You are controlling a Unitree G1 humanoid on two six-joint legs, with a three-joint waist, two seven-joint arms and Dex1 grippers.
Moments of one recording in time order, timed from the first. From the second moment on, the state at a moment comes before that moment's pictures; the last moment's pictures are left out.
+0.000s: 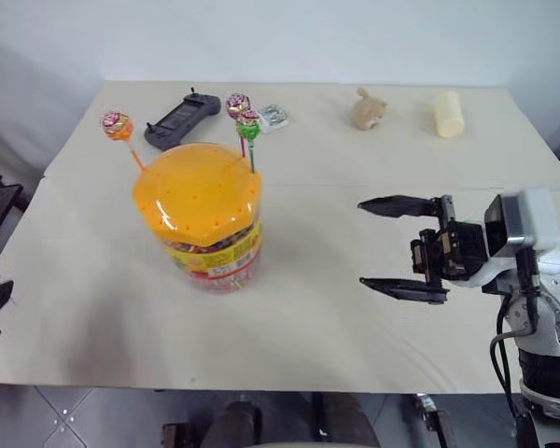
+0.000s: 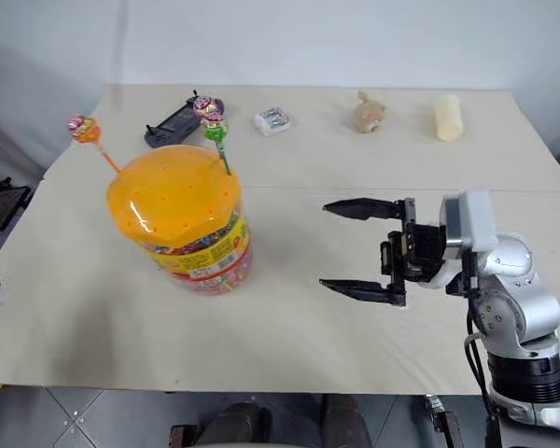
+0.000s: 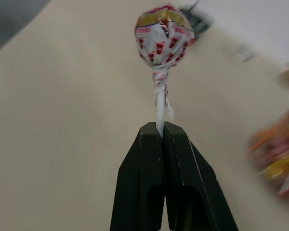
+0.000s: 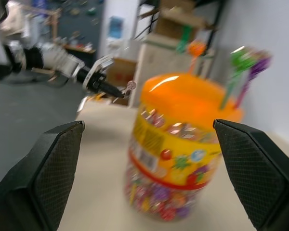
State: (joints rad) left arm 0.35 0.82 0.87 0.12 -0.85 0.66 -0.66; right arm -0.36 -0.67 -0.13 -0.30 0.80 0.20 1.34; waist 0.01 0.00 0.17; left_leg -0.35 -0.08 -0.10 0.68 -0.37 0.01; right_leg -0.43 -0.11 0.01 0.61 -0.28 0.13
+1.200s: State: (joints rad) left arm -0.54 0.82 0.43 0.06 -0.84 0.54 -0.93; right arm -0.38 -0.65 -0.34 -0.36 1.02 0.32 1.07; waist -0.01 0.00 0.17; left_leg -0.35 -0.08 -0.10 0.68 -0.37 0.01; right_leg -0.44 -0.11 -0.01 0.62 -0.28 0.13
